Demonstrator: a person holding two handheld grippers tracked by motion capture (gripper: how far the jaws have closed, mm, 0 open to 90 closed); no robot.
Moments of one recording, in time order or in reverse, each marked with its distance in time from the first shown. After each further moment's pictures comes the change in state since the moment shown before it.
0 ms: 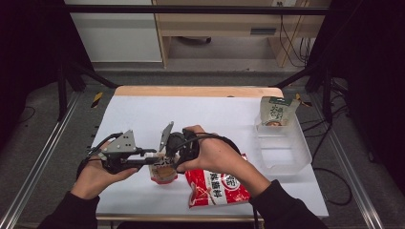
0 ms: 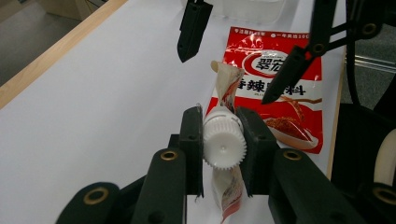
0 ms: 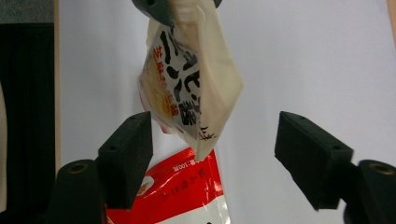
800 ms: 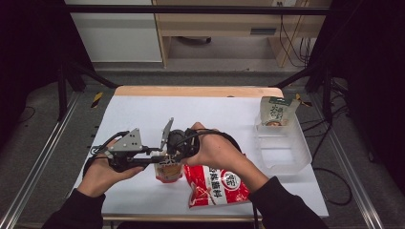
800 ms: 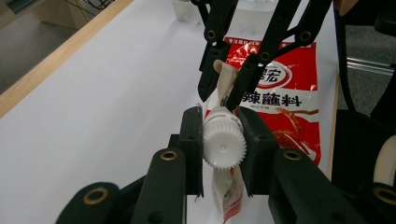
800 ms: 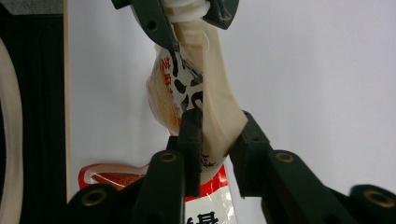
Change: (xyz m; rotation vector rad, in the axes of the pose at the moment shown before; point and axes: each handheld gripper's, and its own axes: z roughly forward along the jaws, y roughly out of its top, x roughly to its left) left arm -0.002 0.011 0.009 -0.022 -0.016 0.020; right arm -0.007 -0.001 -0.002 0.036 0.055 0.000
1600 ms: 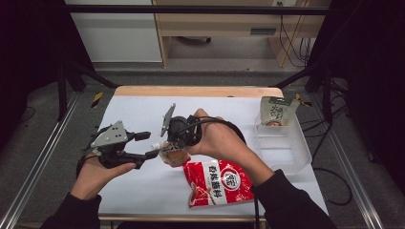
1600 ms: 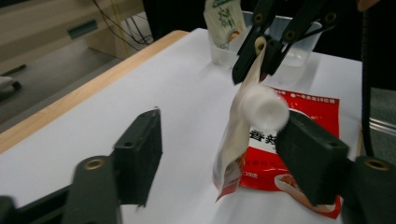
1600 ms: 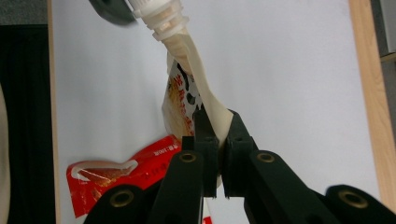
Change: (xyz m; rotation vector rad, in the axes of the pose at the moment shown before) left arm 0.007 -0.009 -0.023 -0.196 0.138 -0.134; right arm -0.013 0.009 -0.039 -0.011 -0.079 0.010
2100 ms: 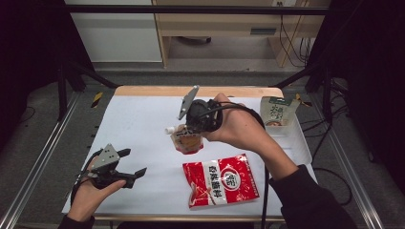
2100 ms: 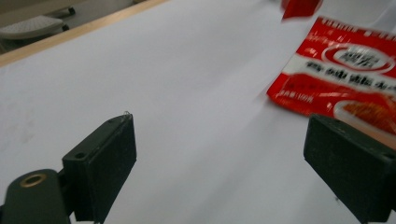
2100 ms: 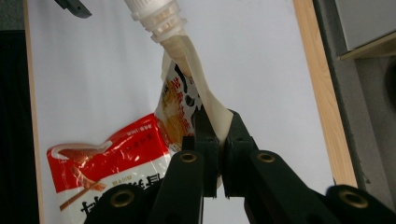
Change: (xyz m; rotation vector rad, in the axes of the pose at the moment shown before) left arm 0.002 -0.092 0.001 0.130 0.180 -0.101; right arm -0.023 -0.024 -0.049 -0.040 -0.085 0.029
